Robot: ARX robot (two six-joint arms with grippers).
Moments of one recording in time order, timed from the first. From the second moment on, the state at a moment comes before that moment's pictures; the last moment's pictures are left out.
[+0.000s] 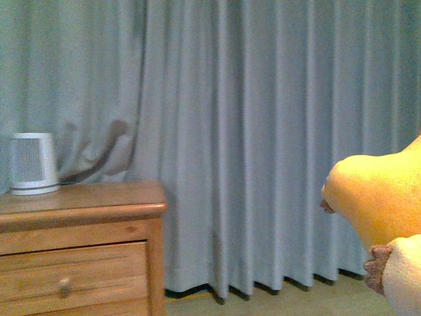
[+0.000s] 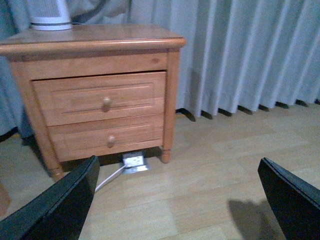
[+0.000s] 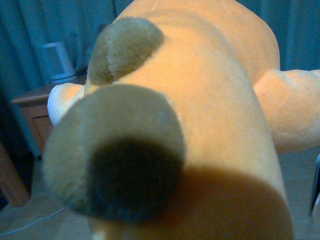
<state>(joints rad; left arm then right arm) 0.00 0.00 0.01 -0.01 0.00 0.00 0.08 0.10 0.05 0.19 -0.22 0.19</state>
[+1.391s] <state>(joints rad) 0.00 0.00 0.01 -0.01 0.00 0.00 0.08 0.10 0.05 0.19 -0.23 0.19</state>
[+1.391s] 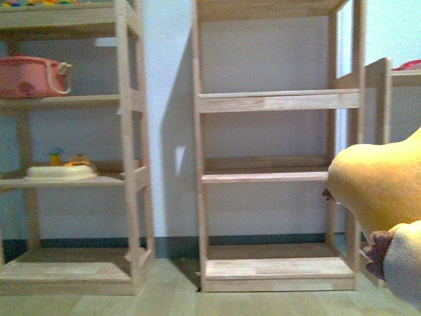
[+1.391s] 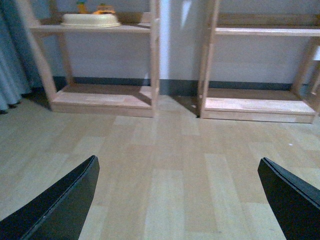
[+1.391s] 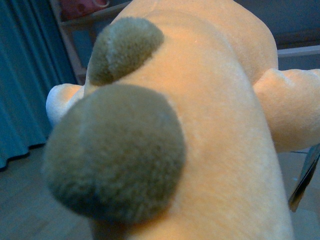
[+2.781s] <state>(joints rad) 0.00 0.00 0.01 -0.01 0.00 0.00 0.08 0.10 0.05 0.19 -0.23 0.19</state>
